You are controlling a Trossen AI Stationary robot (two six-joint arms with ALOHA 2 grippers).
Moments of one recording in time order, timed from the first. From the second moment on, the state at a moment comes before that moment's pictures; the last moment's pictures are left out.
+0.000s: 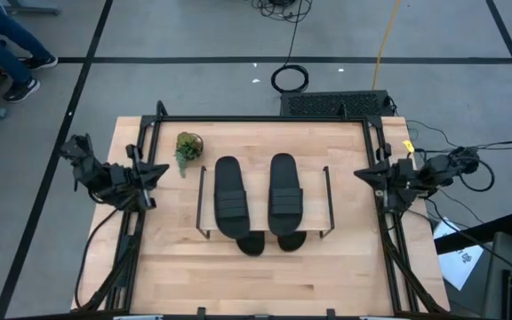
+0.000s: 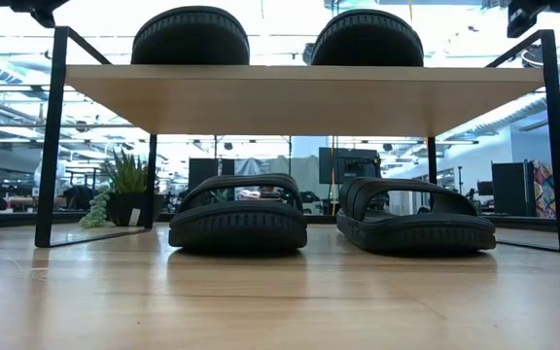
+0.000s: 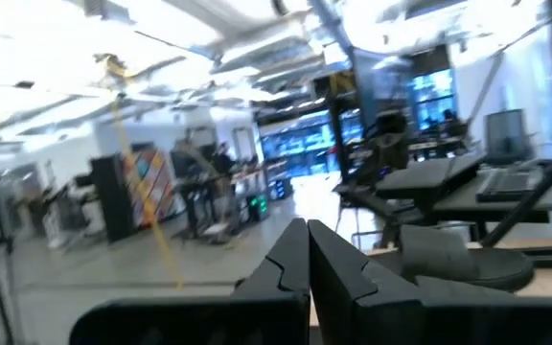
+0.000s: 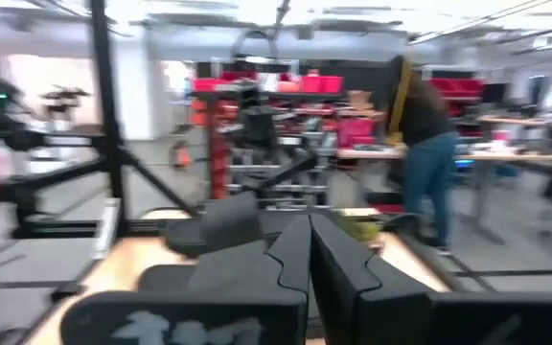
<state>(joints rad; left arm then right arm) -0.72 0.15 0.27 0.36 -0.93 0.59 0.49 0.12 0.46 -0.21 0.58 -0.08</state>
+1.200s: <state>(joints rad) -0.22 0.13 0.04 0.13 -0.14 0.39 0.25 0.09 0.10 0.14 0.13 0.06</state>
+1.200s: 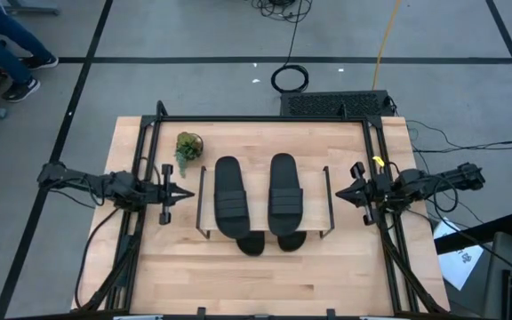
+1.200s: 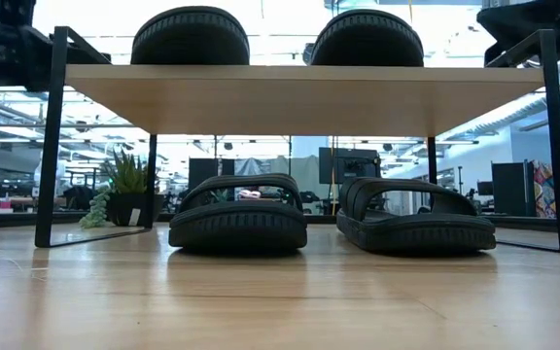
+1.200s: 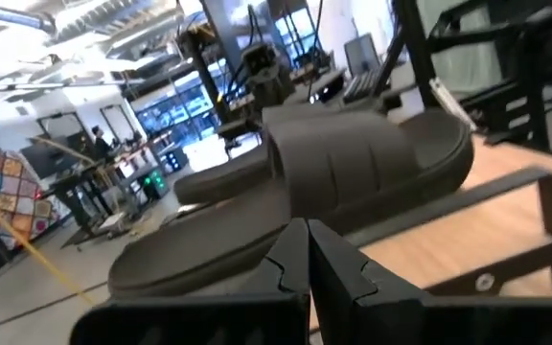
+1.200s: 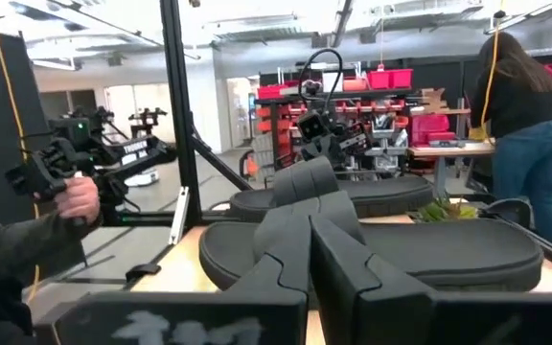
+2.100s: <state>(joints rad) -0.27 0.00 0.14 -0.14 -0.14 0.41 0.25 0.08 0.10 0.10 0.16 0.02</state>
